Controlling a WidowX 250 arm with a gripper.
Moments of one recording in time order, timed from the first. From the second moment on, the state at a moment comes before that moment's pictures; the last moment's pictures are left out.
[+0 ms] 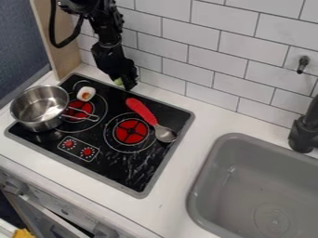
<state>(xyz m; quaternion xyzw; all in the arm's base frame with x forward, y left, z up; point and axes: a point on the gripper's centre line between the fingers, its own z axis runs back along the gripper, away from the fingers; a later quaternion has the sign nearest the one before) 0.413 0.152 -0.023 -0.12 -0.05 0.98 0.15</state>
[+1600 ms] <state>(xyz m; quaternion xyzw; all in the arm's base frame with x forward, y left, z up) 0.252 0.084 0.024 -0.14 -0.08 0.92 0.35</state>
